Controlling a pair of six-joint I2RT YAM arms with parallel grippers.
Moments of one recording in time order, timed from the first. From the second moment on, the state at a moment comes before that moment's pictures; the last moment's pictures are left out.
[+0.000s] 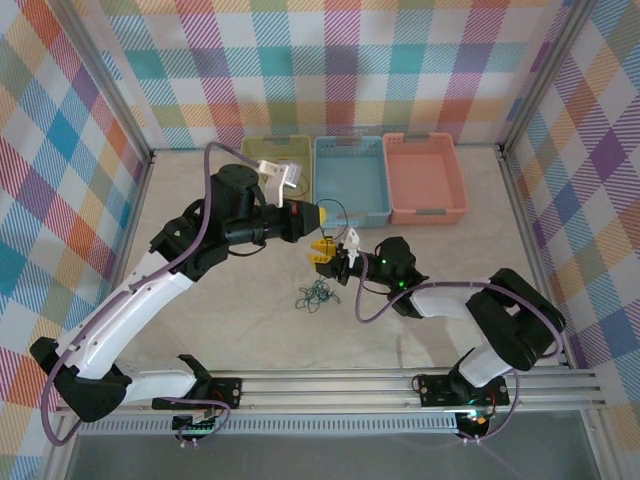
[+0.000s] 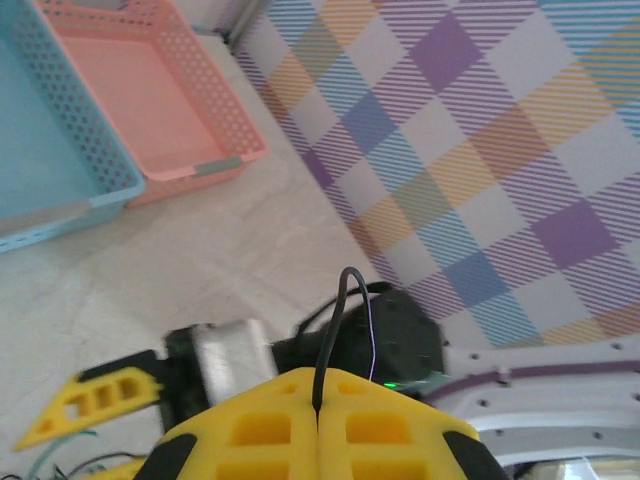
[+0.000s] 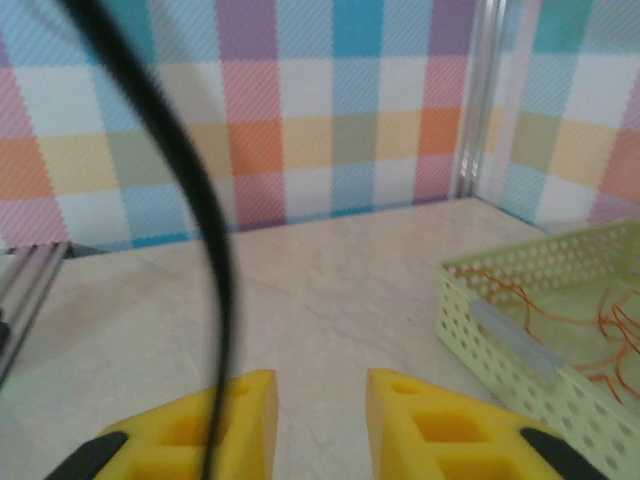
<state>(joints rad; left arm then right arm) -0.73 1.21 1.44 -0.60 0.34 -0.59 0.73 1.56 0.56 0.99 -0.49 -0.01</state>
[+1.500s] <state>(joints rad) -0.73 1.07 2.08 -0.94 -0.14 -0.33 0.65 1.70 0.79 0.35 -0.12 0.10</state>
